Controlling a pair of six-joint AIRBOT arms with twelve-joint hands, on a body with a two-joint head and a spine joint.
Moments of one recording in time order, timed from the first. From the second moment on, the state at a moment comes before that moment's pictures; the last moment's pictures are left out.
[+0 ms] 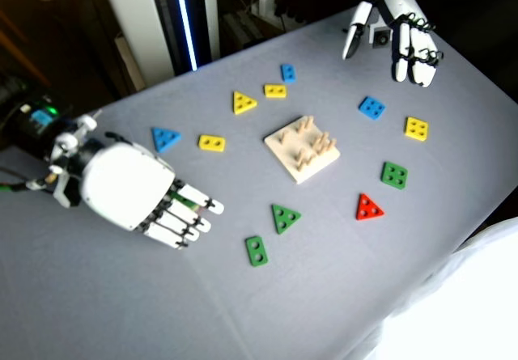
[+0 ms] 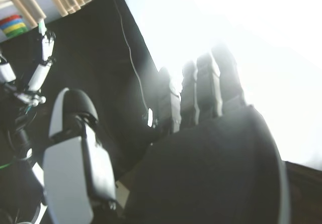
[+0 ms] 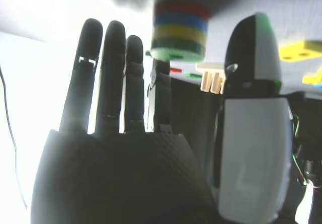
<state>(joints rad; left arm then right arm) 1.16 -0.82 0.97 -0.30 -1.28 0.76 -1.21 -0.89 1.18 0.09 0.71 -0.68</state>
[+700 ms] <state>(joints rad) 1.16 -0.82 0.97 -0.30 -1.28 0.76 -1.19 -0.91 1.20 0.09 0.73 -0.70</state>
